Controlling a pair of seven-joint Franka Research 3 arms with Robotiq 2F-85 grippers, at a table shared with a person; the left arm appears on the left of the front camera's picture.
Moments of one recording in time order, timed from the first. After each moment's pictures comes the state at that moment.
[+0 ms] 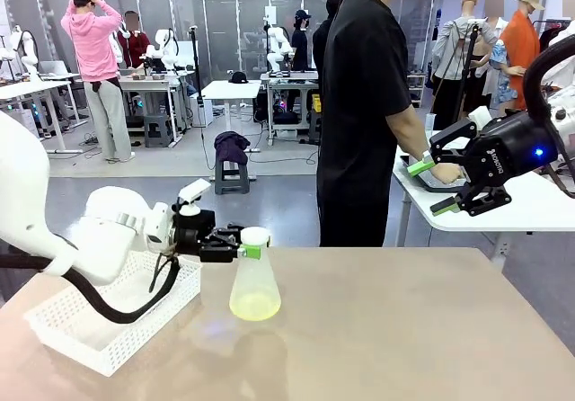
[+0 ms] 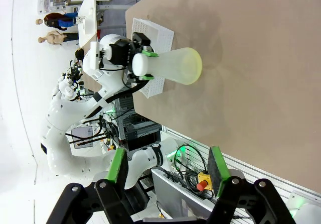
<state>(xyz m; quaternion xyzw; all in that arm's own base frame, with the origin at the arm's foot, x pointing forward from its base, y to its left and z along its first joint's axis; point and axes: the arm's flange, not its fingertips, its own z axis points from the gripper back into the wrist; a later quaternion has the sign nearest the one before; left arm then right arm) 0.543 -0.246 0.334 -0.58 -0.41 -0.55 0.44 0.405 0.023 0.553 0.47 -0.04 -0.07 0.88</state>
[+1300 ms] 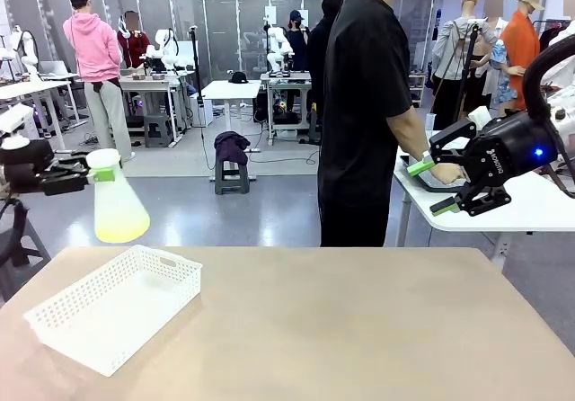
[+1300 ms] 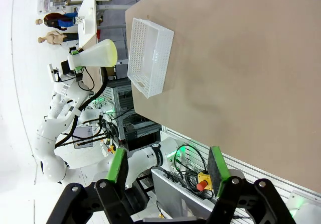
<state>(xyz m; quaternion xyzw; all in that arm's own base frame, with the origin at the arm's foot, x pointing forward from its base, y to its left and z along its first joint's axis) 0.523 0.038 0.453 -0.44 -0.56 -0.51 0.48 0.405 0.023 0.553 0.47 -0.04 -0.07 0.88</state>
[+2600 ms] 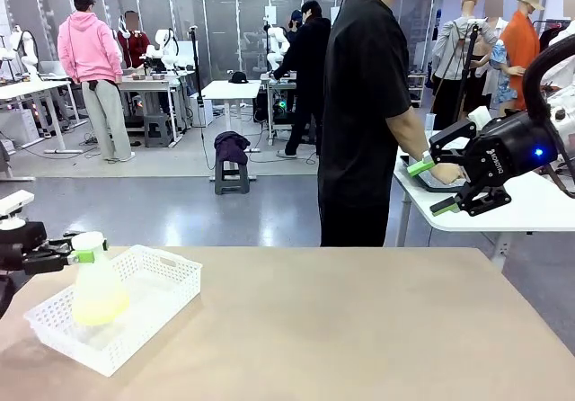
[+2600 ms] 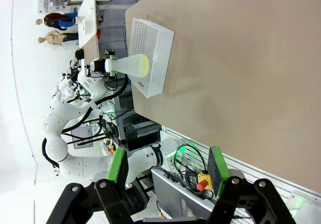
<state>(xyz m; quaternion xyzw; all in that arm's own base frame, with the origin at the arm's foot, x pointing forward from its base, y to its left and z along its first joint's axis) 0.506 0.080 0.304 -0.52 -0.48 -0.48 0.51 0.405 0.023 0.553 0.47 -0.04 -0.07 0.88</state>
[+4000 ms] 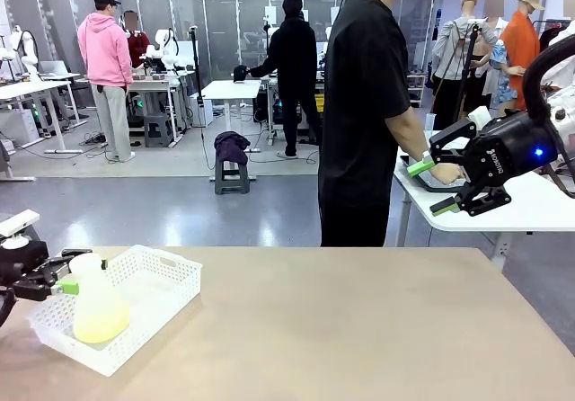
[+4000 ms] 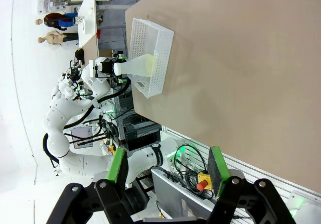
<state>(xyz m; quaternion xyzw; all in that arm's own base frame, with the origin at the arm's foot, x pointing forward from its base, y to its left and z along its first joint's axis) 0.500 0.085 0.274 -0.52 -0.44 -0.52 0.50 0.405 0.023 0.553 0.47 -0.04 -0.07 0.88</state>
